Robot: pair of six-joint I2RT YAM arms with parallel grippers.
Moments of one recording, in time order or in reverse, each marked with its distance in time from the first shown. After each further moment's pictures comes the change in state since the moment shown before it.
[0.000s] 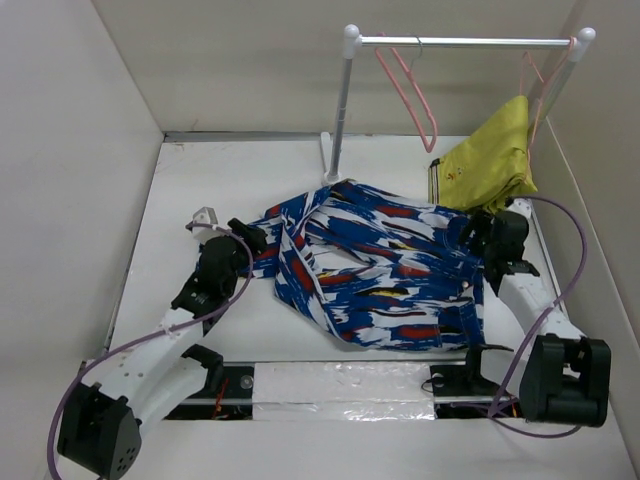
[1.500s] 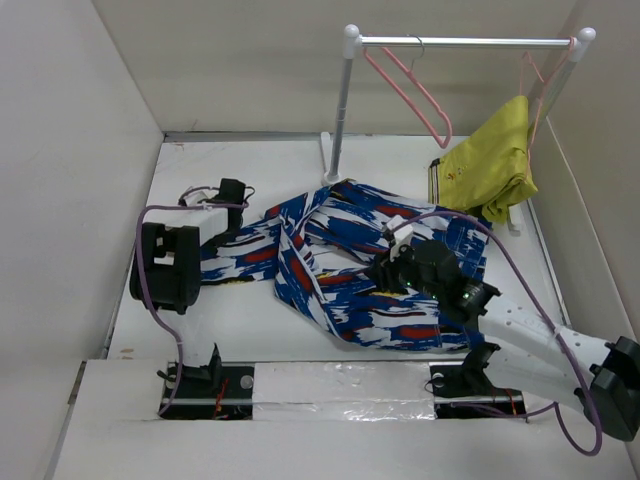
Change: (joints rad) left arm 0.273 0.974 0.658 -0.519 -0.301 -0.201; right arm 0.906 -0.151 0.010 0.005 -0.113 -0.255
